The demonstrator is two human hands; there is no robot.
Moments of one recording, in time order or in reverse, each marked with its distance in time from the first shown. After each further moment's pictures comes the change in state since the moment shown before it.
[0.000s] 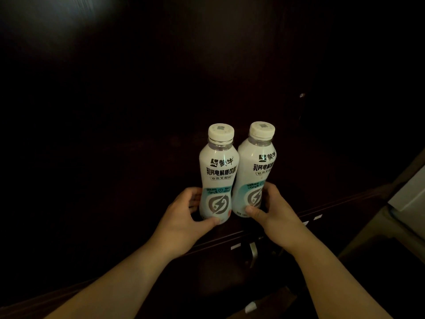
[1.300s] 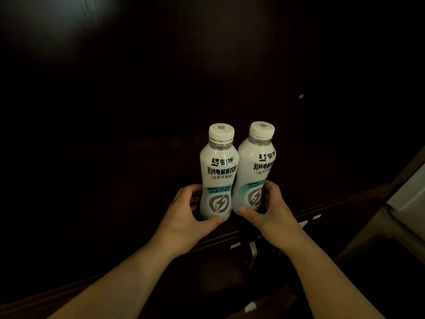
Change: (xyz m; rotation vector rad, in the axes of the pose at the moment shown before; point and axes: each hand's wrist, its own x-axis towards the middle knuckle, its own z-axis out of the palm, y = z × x) left_hand -0.002 0.002 0.003 0.023 0.039 -0.007; right_hand -0.010 -0.006 0.008 0.066 0.052 -0.009
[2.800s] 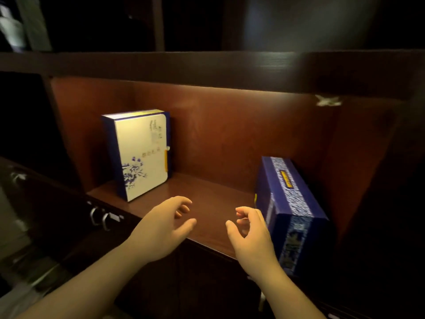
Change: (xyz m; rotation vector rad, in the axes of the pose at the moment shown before) left_hand -0.470 0.054 -0.738 0.726 0.556 -0.204; right_hand -0.321 -0.449 0.632 0.124 -0.425 -0.613
